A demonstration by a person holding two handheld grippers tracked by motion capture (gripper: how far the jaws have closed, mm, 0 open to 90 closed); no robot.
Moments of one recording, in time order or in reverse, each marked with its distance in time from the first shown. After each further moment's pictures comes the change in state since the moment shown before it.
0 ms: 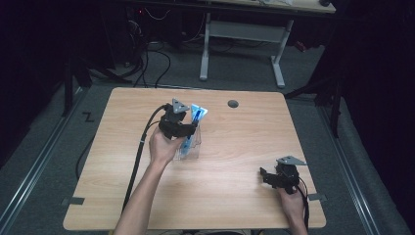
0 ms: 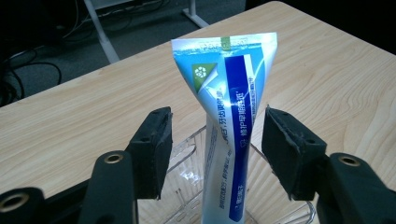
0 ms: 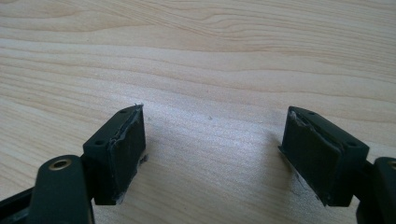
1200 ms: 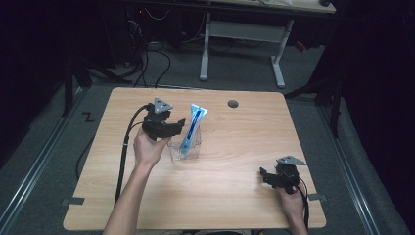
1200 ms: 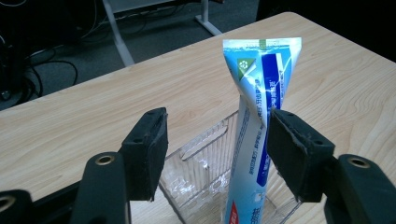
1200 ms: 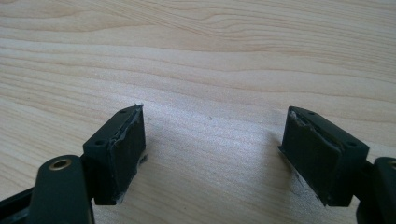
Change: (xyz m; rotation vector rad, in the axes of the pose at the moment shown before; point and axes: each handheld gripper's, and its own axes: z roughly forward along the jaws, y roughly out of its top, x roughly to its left) left arm 0.022 -0.009 -0.039 -0.026 0.035 -0.041; right arm 0.000 0.000 0.000 0.000 0.000 -0.001
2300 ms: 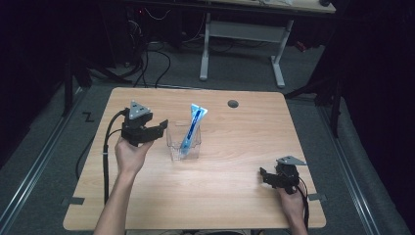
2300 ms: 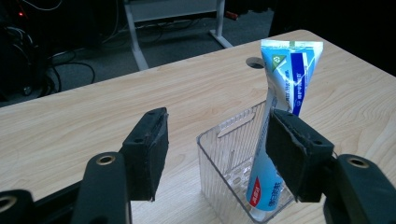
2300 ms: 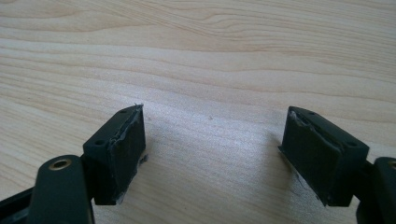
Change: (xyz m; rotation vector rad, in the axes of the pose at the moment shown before) left arm 0.026 -0.021 -0.042 -0.062 0.045 -0.068; right arm 0.000 0.000 0.000 0.000 0.000 0.000
